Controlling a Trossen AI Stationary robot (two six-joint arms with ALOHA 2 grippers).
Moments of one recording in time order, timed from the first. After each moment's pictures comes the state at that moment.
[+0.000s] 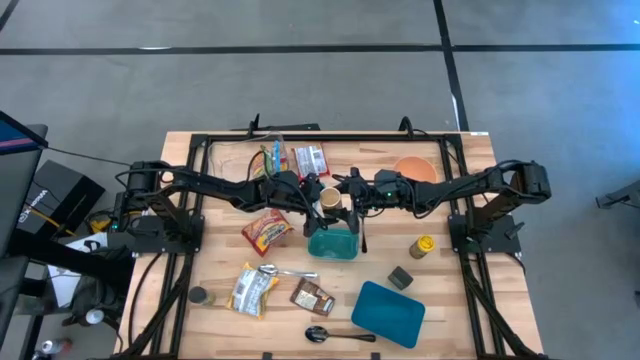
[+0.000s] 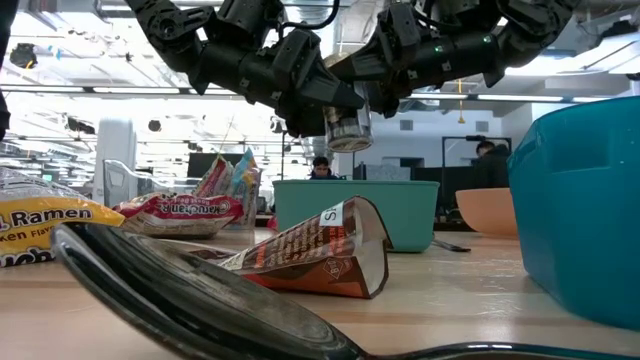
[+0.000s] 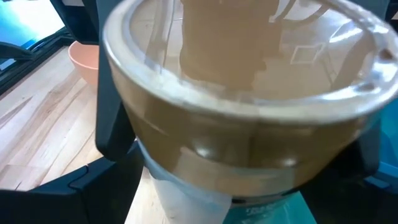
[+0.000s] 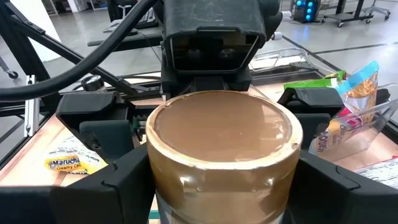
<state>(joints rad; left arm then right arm) 0.12 1.67 0.85 0.49 0.12 -0.06 -0.09 1.52 0.73 0.57 -0.06 0.10</state>
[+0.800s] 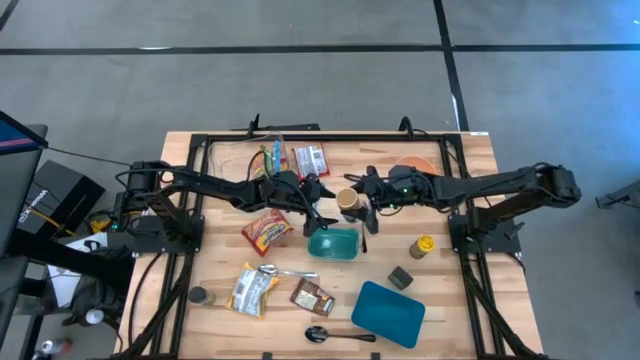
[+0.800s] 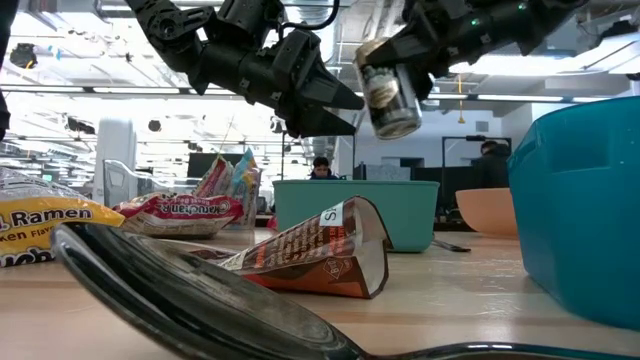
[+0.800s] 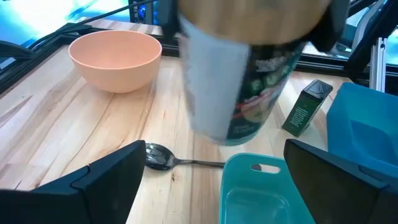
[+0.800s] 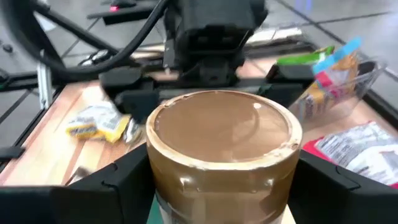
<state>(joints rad) 0.12 1.67 0.85 0.49 0.12 -0.06 -0.07 1.26 0.73 0.18 -0.05 0.10</state>
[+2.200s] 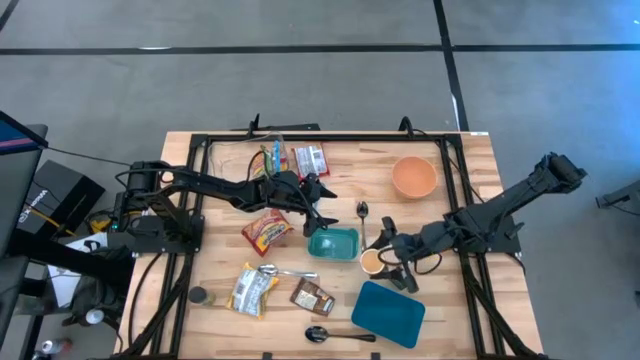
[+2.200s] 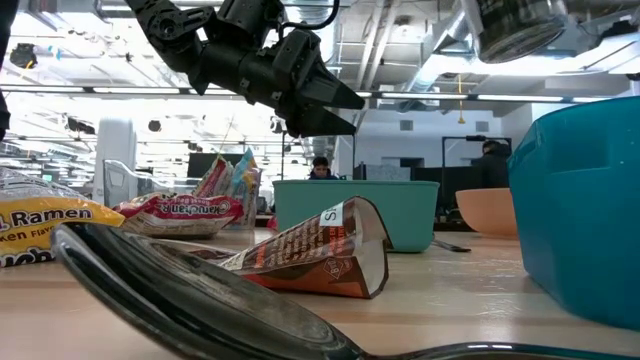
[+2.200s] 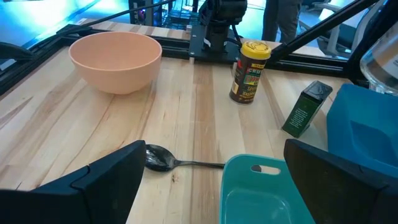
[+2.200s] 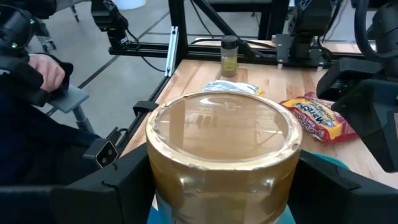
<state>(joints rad) 0.12 1.67 0.85 0.49 0.12 -0.06 0.49 1.12 0.73 0.04 0.20 0.15</state>
